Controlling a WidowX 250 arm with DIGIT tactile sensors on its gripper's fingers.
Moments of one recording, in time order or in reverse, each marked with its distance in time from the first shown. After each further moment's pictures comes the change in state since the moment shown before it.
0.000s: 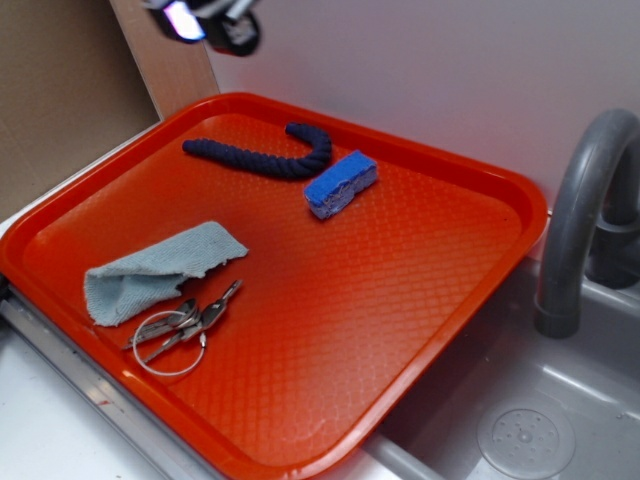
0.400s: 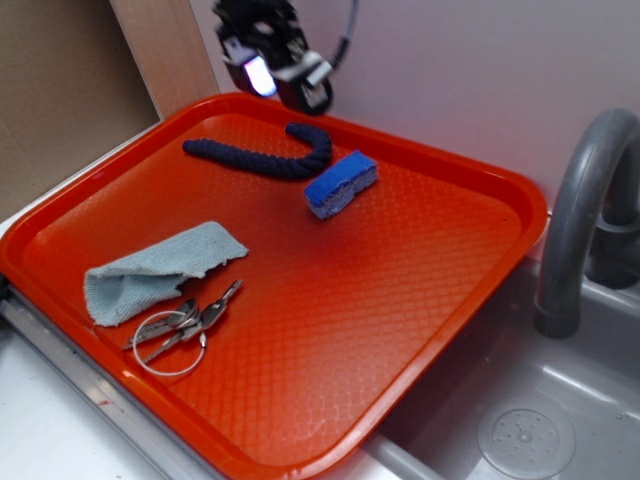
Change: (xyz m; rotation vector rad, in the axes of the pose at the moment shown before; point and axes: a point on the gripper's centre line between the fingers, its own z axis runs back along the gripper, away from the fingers) arm 0.007 -0.001 -0.062 -0.001 0.131 0.003
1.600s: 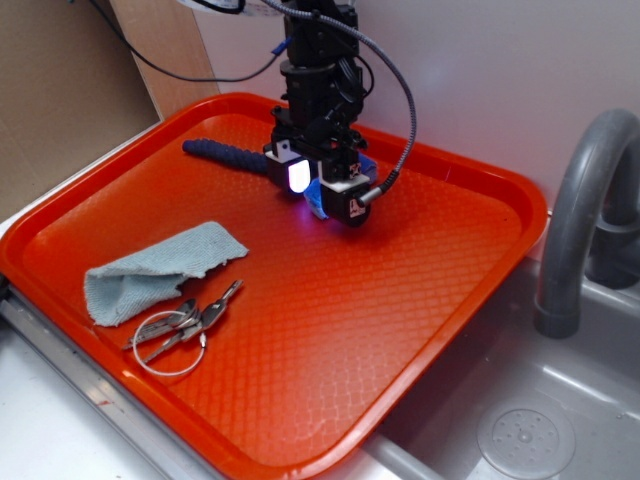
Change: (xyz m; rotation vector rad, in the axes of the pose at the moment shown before) arm -0.002 0.001 -0.071 0.066 0.230 0.060
